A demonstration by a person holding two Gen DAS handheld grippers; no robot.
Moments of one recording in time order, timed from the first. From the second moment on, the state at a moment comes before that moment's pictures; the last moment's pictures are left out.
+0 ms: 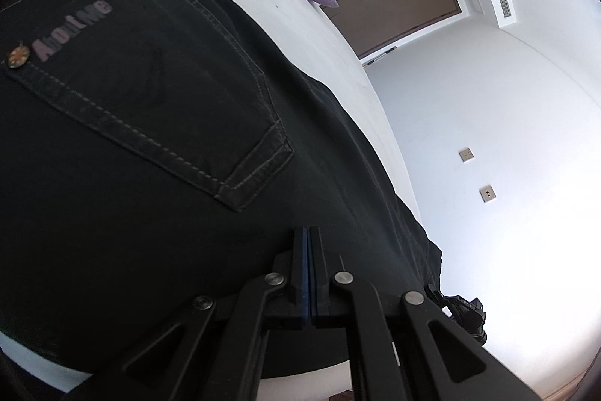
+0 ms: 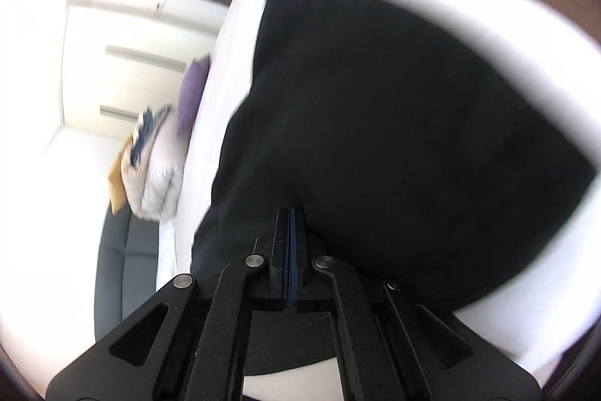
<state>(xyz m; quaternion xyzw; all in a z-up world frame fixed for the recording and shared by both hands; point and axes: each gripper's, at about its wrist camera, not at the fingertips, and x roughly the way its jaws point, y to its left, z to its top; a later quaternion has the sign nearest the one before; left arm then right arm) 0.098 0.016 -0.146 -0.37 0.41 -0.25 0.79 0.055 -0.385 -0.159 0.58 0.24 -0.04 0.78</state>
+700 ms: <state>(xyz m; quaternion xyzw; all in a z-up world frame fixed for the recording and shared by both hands) 0.209 -0.108 -0.096 -0.31 0.45 -0.32 0.77 0.171 -0.269 -0.084 0.48 0.32 0.11 0.81</state>
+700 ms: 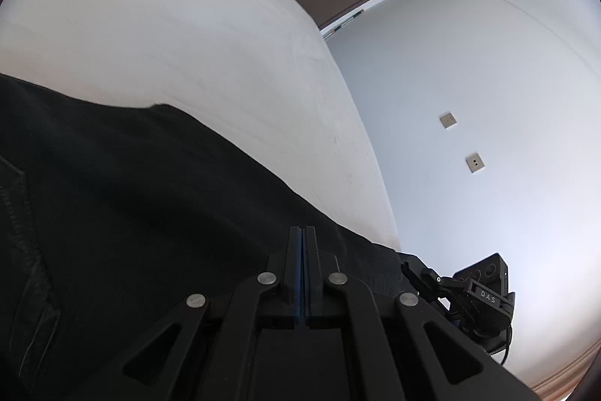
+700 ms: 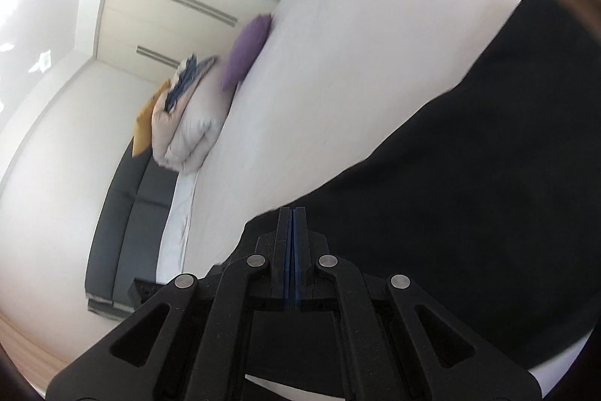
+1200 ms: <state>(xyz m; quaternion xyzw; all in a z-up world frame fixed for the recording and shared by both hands) 0.247 -0.022 -0.140 -0.34 0.45 -0.27 0.78 0.194 -0.438 -0.173 0.60 0.27 0.01 0.75</state>
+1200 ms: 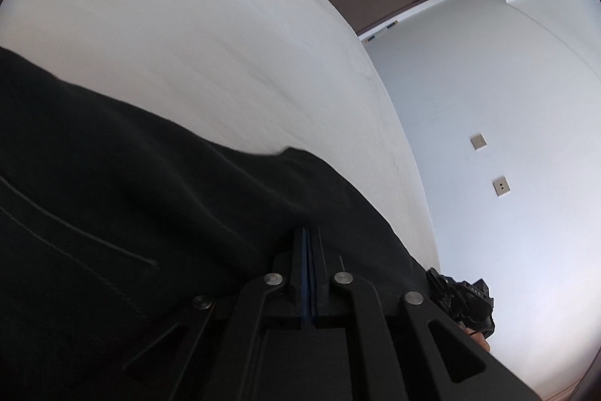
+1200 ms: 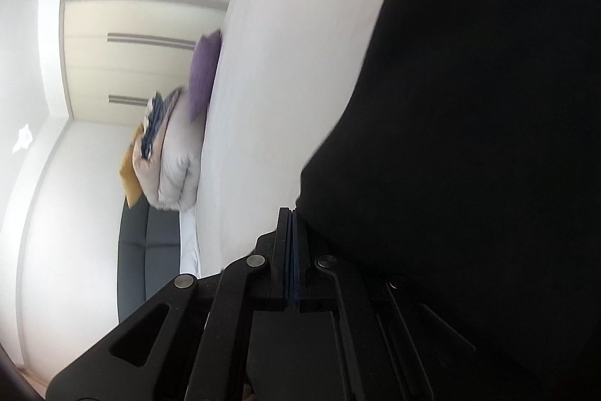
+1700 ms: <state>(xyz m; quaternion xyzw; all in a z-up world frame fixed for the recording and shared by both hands) 0.231 0.095 -0.140 -0.34 0.42 -0.19 0.82 0.107 -0.552 -0.171 0.63 0.19 -0.08 0.75</state>
